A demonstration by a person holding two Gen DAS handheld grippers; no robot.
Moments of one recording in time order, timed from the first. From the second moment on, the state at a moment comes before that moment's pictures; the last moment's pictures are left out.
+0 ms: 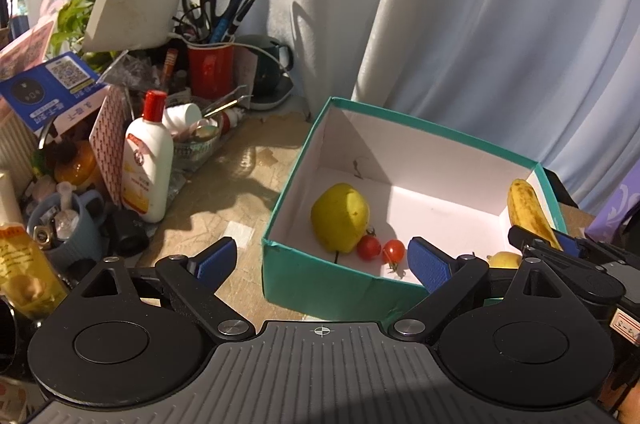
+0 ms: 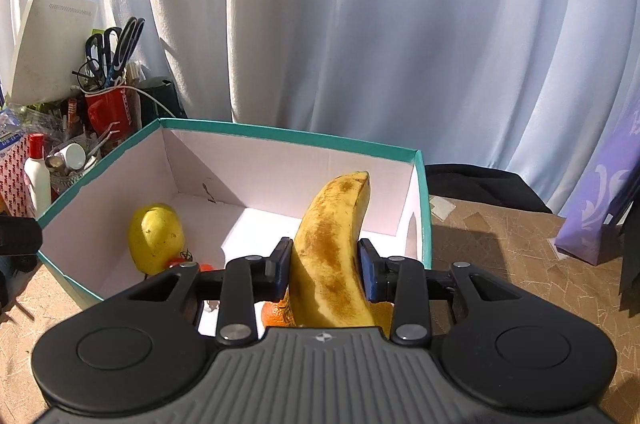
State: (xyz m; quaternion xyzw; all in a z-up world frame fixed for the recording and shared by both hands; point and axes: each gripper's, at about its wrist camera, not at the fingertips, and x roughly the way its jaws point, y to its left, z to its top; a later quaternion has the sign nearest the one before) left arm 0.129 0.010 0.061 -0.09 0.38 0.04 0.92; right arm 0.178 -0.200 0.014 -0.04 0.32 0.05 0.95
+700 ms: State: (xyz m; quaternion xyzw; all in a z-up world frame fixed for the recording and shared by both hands) left arm 0.127 0.003 0.053 -0.08 0.38 0.02 0.92; right arm 0.158 -0.211 0.022 -0.04 0.26 0.04 0.96
